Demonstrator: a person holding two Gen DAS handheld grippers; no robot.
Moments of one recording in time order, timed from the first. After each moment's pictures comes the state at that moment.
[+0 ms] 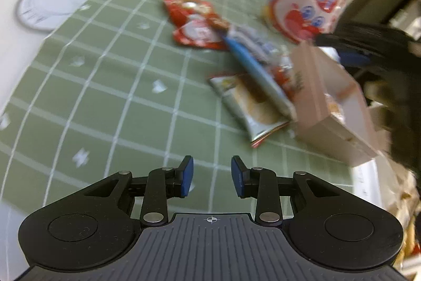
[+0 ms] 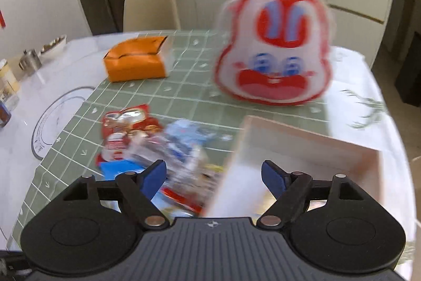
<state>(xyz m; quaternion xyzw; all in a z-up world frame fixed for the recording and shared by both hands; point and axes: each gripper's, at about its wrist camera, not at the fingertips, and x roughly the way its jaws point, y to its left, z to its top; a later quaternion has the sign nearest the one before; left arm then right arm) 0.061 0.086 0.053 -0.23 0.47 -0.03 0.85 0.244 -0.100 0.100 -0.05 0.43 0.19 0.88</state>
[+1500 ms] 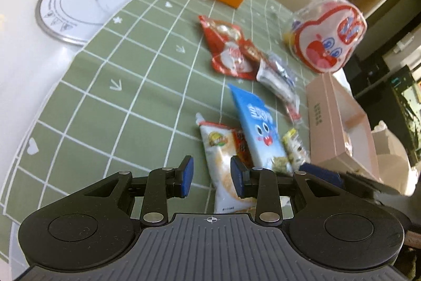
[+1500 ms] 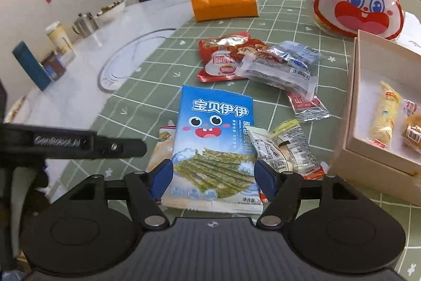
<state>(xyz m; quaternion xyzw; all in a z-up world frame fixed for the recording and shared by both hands) 0.068 0.141 0.052 -0.26 0.46 0.00 0.85 0.119 -0.049 0.052 -0.02 0.46 0.29 0.84</state>
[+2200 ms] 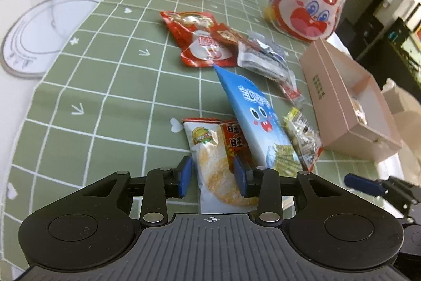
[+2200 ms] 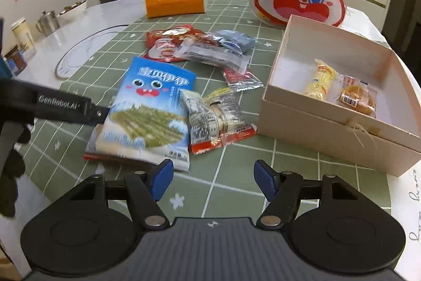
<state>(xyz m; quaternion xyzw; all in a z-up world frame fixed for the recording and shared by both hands) 0.092 0.106 0.041 -0.14 0.47 -0.03 0.87 0.080 -0.105 0.036 -0.05 0.42 0.22 0.88</state>
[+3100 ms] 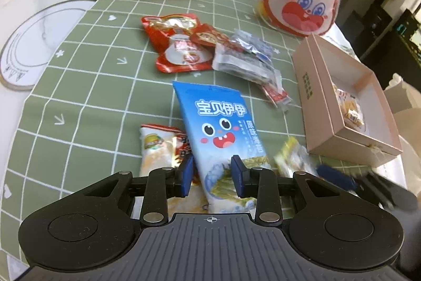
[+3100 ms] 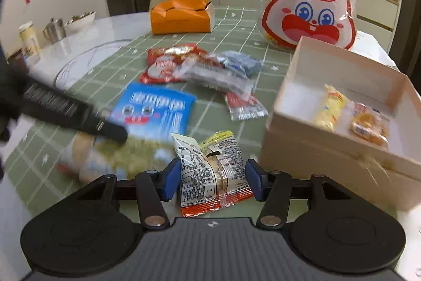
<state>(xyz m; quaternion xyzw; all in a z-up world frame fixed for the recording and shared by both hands) 0.111 0.061 0.058 -0.13 0.49 -0.01 0.86 0.094 -0.109 0.020 -0.07 0.37 0.23 0.90</state>
